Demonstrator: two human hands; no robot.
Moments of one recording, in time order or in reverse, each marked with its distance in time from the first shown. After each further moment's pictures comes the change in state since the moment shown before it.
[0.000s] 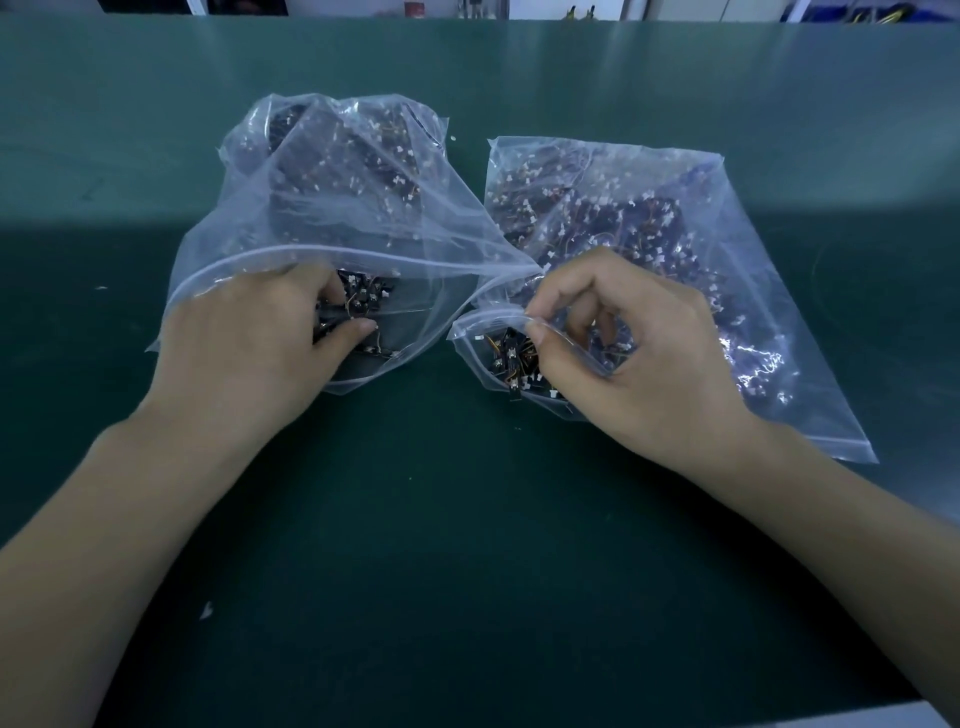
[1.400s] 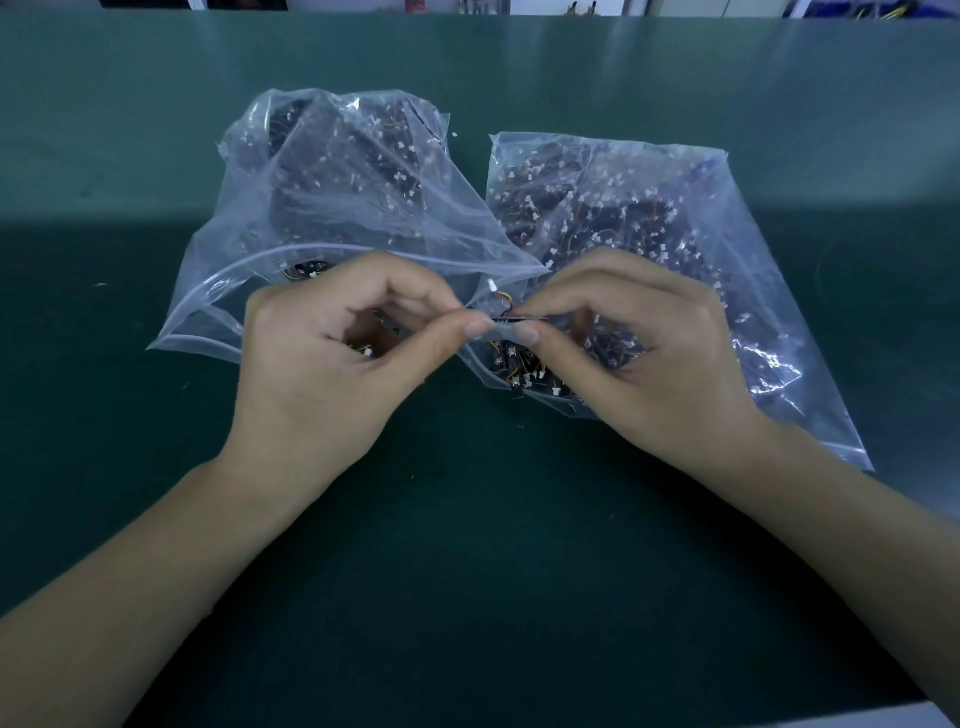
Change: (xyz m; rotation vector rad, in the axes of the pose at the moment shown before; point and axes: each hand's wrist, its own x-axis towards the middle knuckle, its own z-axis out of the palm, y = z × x) left_hand -0.028 0.058 -0.004 -1.009 0.209 0.253; right_hand 0.001 0.007 -0.001 0.068 -0.014 -0.097
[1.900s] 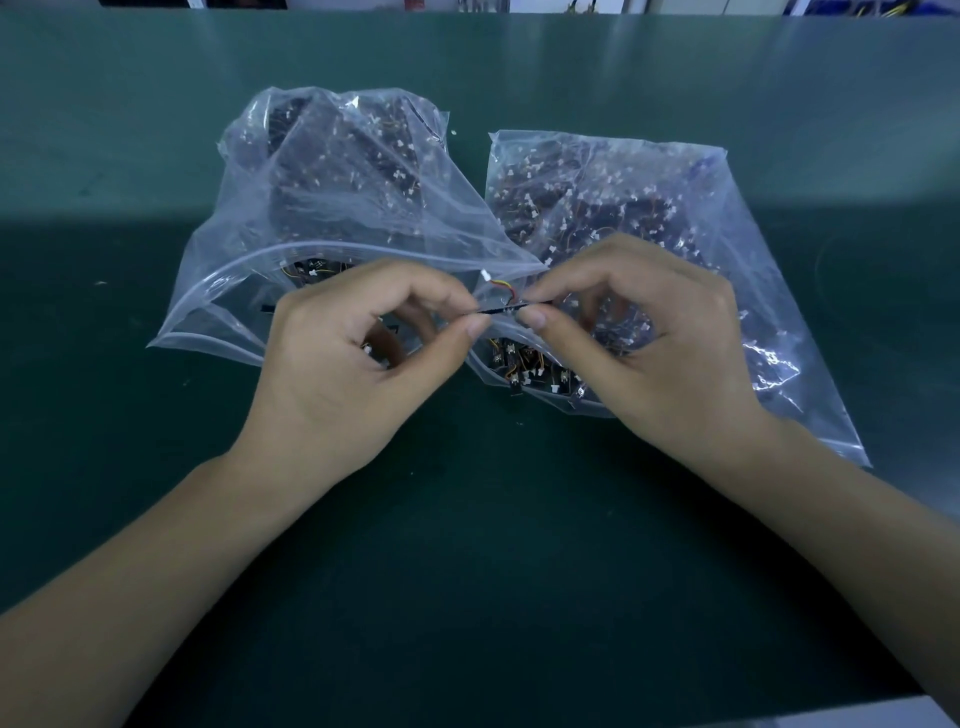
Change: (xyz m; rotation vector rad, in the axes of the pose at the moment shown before) left_hand -0.001 -0.003 0.003 0.112 -0.075 -0.011; right_hand 0.002 -0.005 -0.003 -0.022 0.065 0.036
